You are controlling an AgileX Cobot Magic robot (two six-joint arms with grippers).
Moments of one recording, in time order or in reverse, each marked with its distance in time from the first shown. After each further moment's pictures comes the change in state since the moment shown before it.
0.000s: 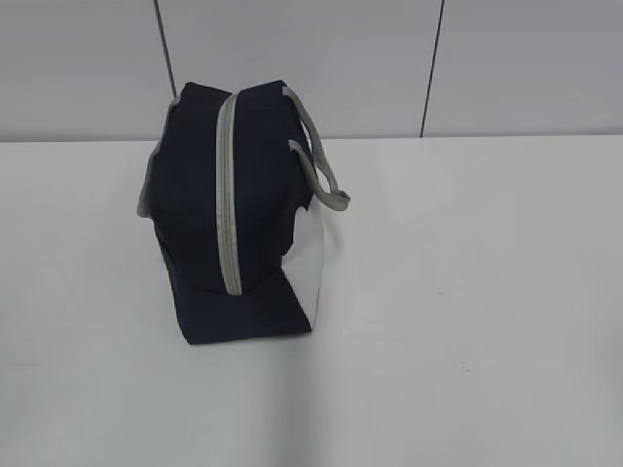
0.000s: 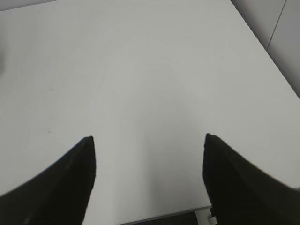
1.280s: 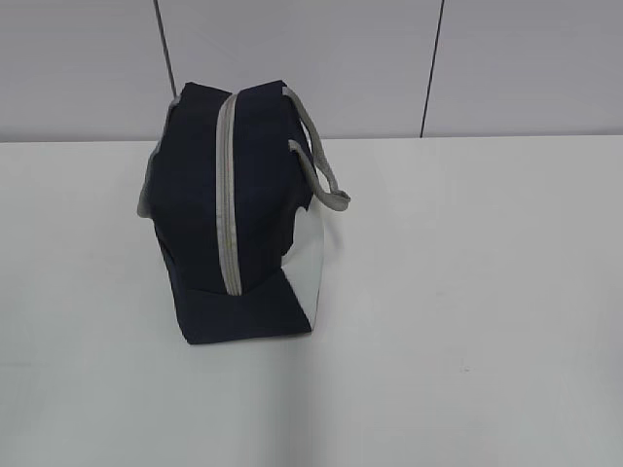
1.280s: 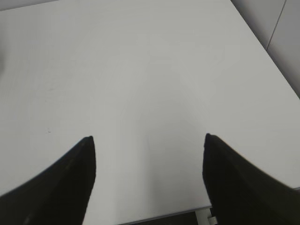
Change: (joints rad) left arm 0.000 0.000 0.000 0.000 0.000 0.000; right arm 0.000 0.000 0.000 0.000 0.000 0.000
